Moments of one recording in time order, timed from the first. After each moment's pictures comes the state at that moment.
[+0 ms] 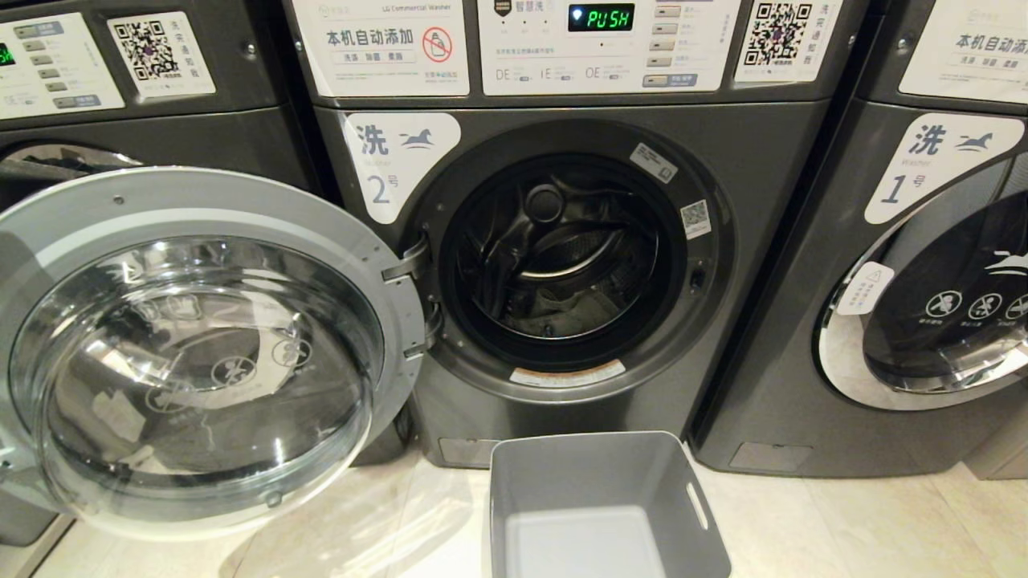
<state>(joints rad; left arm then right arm) 0.59 1.67 -1.67 0.27 -0.20 -0.07 0.00 0.00 0.00 -0.31 0.03 -0.01</state>
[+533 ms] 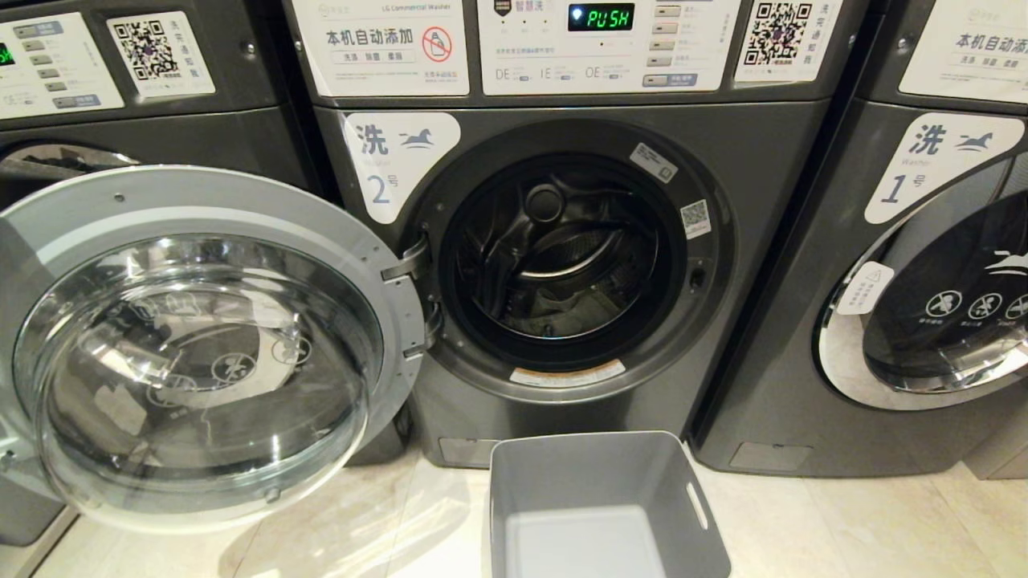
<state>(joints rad) 0.60 1.71 -1.56 0.08 -0.24 -0.08 0.00 0.00 0.00 -0.31 0.03 -0.02</state>
